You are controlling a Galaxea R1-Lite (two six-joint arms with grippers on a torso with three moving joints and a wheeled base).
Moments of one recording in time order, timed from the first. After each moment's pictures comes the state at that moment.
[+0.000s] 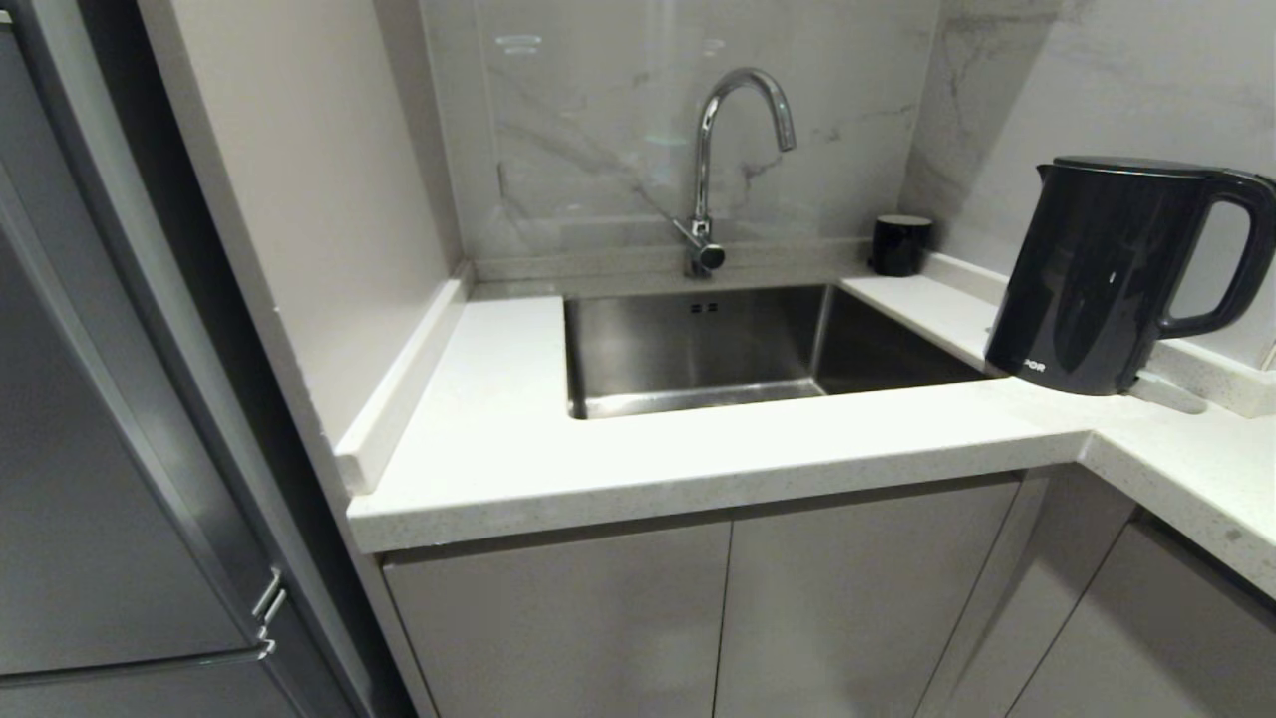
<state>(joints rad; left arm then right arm) 0.00 0.00 0.00 0.00 0.00 0.00 0.00 0.00 0.00 0.00 0.00 -0.01</state>
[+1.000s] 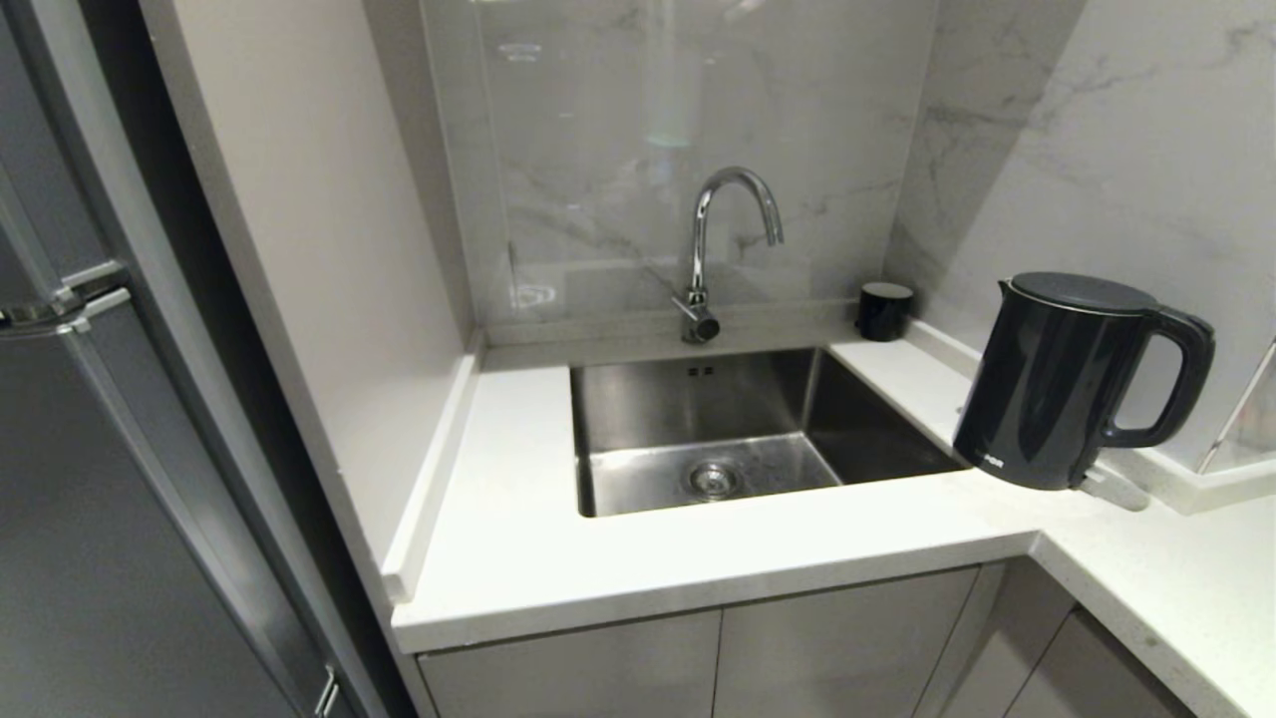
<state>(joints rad) 0.00 0.00 0.00 0.00 0.00 0.00 0.00 0.00 0.00 0.00 0.00 -0.01</state>
